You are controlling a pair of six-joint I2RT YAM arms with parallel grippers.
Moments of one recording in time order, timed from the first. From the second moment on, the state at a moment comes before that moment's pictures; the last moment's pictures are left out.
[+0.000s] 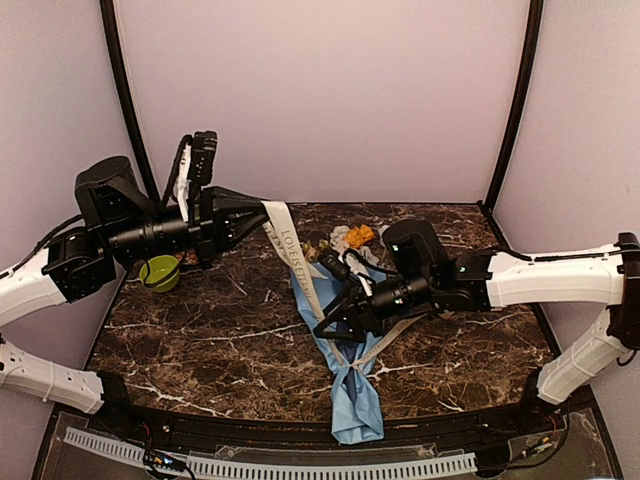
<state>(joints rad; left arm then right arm) -0.97 1.02 1.06 -0.02 0.29 0.02 1.02 1.45 0.97 -0.08 -0.60 0.18</state>
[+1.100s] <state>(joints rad) -1.31 1.19 0.52 0.01 -0.22 -0.10 1.03 1.38 0.86 -0.03 -0.67 0.21</state>
